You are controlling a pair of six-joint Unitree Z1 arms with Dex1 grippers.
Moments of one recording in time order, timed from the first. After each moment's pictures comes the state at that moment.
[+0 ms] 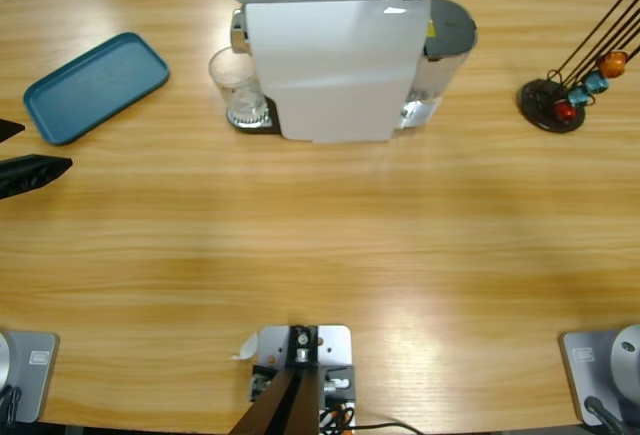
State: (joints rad) arm 0 -0.71 0.92 -0.62 0.35 -0.02 -0.09; arm 1 0.65 1.81 -1.74 0.86 -0.05 -0.26
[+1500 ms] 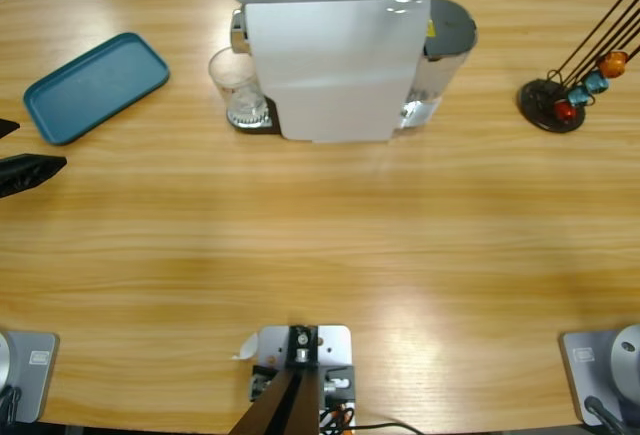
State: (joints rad) arm 0 -0.71 0.90 -0.61 0.33 -0.02 -0.09; arm 1 0.66 1.67 -1.85 1.05 0.04 -0.22
